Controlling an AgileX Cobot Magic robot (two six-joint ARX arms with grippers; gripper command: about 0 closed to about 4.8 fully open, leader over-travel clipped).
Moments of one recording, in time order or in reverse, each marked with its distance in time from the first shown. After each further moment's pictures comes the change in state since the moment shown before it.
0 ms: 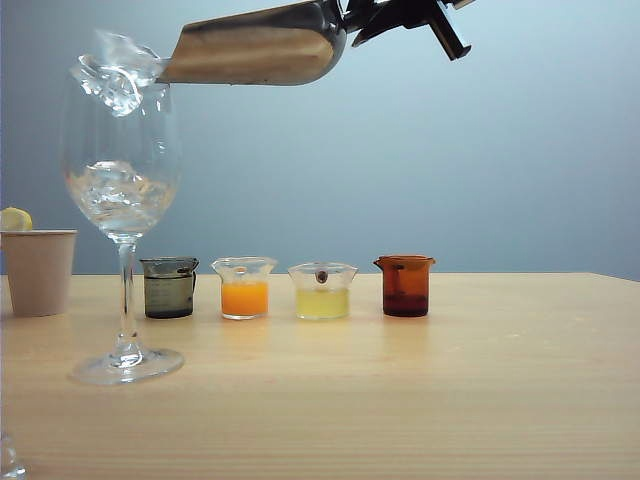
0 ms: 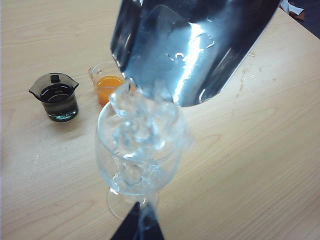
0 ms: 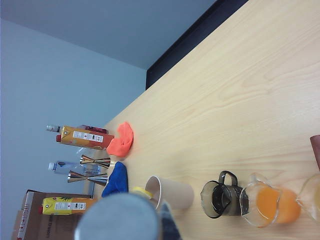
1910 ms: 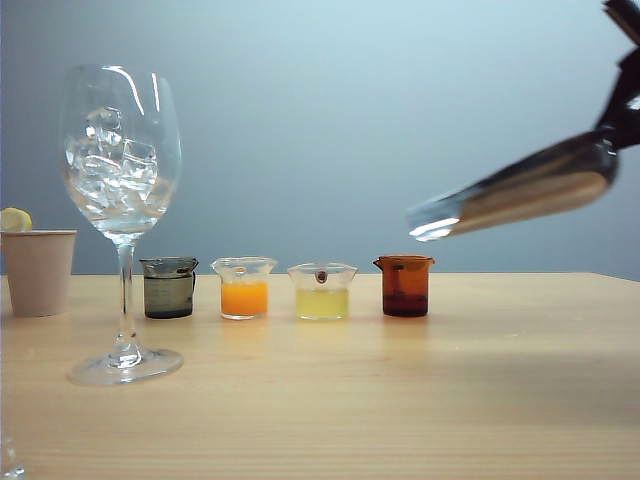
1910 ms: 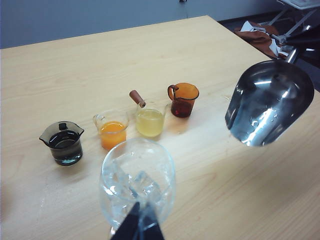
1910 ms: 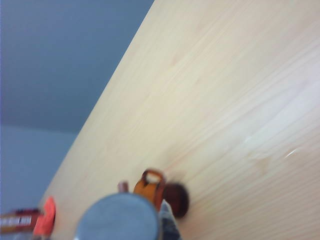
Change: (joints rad) left arm 0.000 -0.059 0.001 0.105 0.000 -0.001; right arm -0.576 -0.344 -0.668 0.190 -0.217 -0.112
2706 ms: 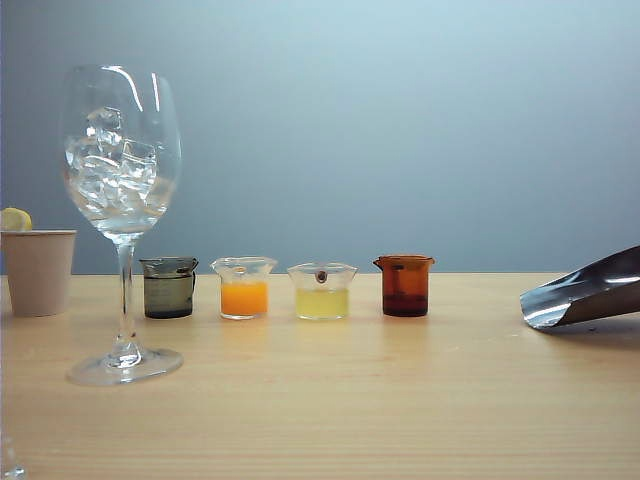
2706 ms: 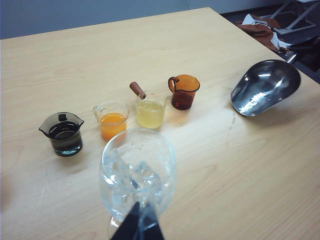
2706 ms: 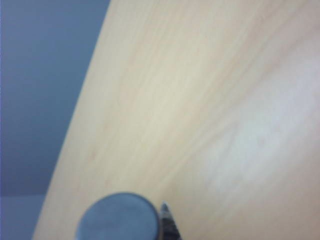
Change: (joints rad) left arm 0.000 -0.001 0.000 -0.032 0.000 0.000; right arm -0.344 0.430 0.004 0.389 -0.128 -0.033
